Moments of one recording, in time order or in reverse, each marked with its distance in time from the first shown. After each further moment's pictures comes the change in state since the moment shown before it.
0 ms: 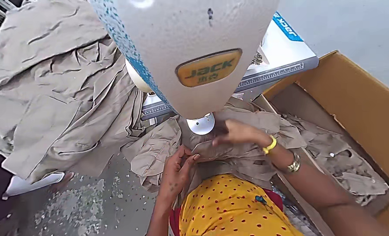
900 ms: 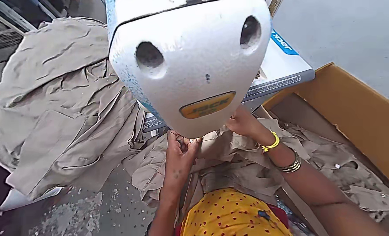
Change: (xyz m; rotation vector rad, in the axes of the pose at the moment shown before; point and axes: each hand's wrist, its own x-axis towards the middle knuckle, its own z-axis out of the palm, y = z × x) left_hand 0.068 0.048 0.014 -0.162 0.240 -0.180; right_hand 0.019 -0.037 -0.033 -0.131 0.468 -0.277
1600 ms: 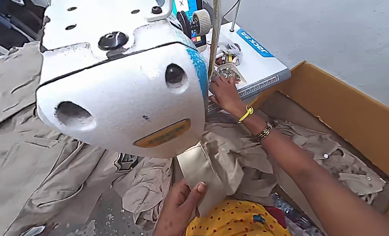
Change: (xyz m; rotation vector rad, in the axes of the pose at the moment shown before) left_hand -0.056 -0.002 -0.015 -0.133 -0.483 -0.061; right_hand 0.066 0.092 -0.045 -0.977 0.201 -0.067
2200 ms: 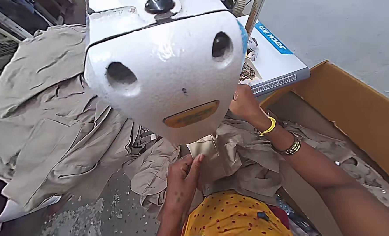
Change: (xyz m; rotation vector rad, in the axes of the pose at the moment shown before) left_hand 0.019 -0.004 0.000 0.383 0.348 0.050; right_hand -0.033 -0.059 -0.060 0.640 0.218 0.013
